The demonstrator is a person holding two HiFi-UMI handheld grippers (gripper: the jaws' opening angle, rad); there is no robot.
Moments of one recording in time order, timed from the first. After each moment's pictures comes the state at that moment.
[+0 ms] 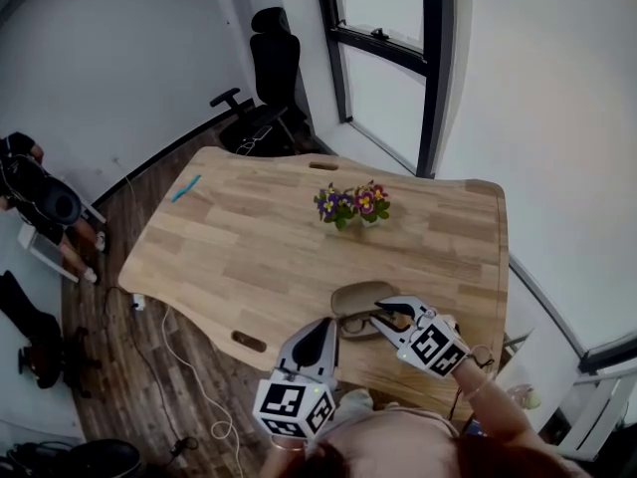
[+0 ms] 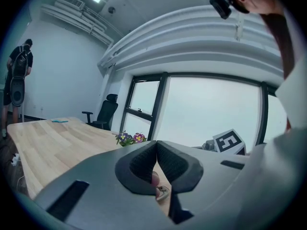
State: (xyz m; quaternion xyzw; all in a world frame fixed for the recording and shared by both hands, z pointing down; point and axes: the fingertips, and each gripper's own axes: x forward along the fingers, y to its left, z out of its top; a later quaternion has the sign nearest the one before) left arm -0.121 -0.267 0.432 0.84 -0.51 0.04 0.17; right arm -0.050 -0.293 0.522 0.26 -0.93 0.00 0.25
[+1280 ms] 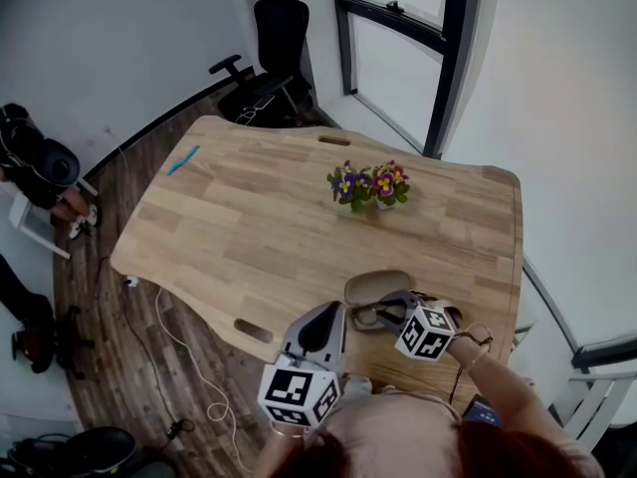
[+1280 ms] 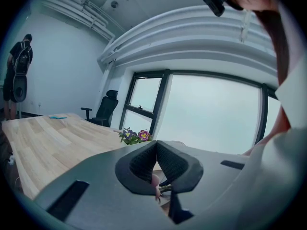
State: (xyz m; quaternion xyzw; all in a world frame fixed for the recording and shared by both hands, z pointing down) left arm -0.151 -0.302 0.460 0.85 -0.49 0.05 0.19; right arm -0.075 -0.306 0.653 0.15 -0.89 -0.04 0.43
